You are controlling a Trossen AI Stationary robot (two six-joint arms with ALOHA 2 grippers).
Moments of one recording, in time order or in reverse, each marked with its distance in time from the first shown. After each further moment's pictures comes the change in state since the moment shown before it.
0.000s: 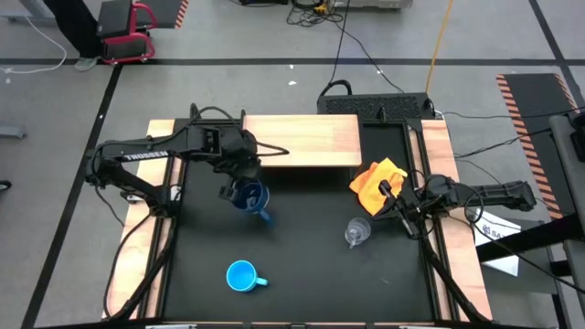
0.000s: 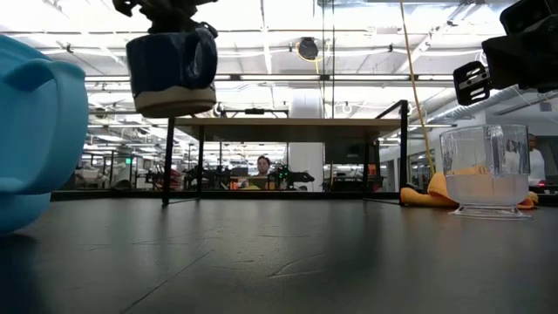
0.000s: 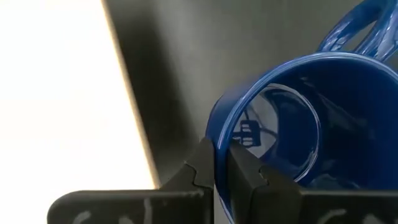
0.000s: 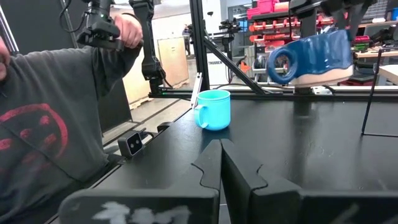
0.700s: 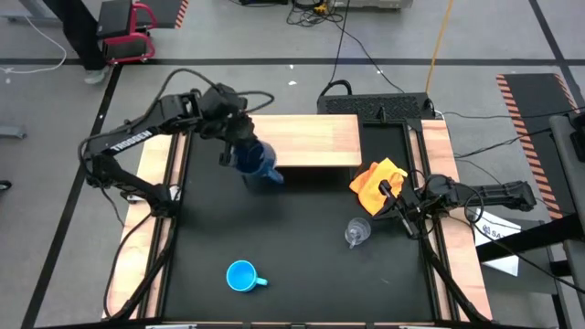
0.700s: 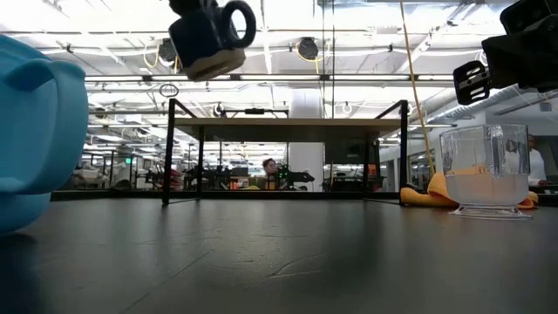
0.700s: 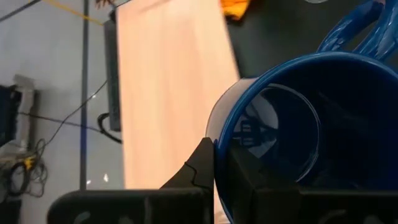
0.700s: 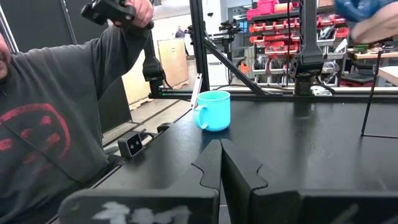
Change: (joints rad) left arm 0.220 0.000 0.255 -0.009 0.002 0.135; right arm -0.001 0.000 0.000 0.004 0.000 0.000
